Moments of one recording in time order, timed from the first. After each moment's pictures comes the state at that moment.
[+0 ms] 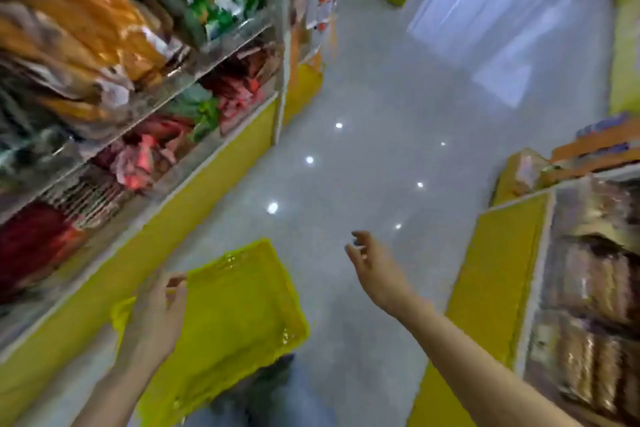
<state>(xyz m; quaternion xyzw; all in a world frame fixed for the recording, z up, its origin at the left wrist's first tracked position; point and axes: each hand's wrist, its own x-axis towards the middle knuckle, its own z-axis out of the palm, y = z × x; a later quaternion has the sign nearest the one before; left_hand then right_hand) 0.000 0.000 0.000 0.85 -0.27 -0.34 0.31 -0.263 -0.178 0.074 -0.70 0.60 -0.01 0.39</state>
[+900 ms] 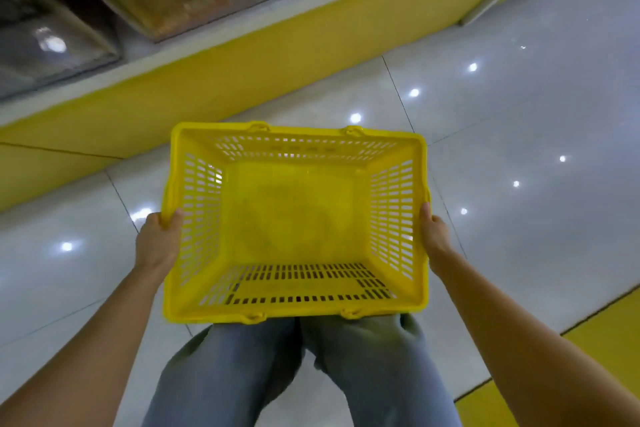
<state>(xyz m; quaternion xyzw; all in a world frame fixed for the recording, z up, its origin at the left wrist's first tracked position) 0.045 0.199 -0.294 0.91 0.12 -0.33 0.21 -0.181 -0.125 -0.287 -0.55 0.71 0.14 0.42</state>
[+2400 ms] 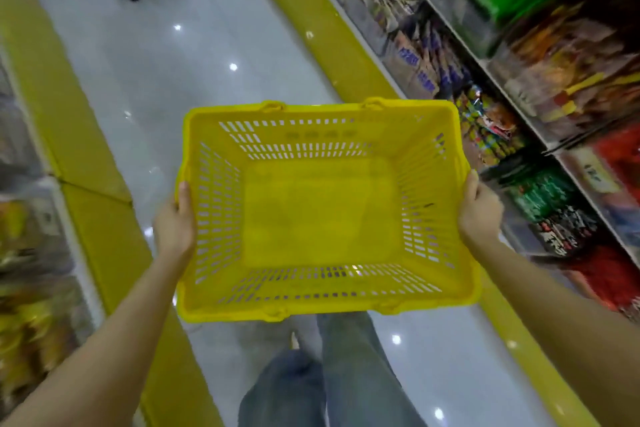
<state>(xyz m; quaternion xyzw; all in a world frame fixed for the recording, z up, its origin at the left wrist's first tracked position) -0.347 0.591 0.086 0.66 0.65 0.16 0.35 -0.028 0.334 0.122 -0.95 -0.10 0.07 0.29</state>
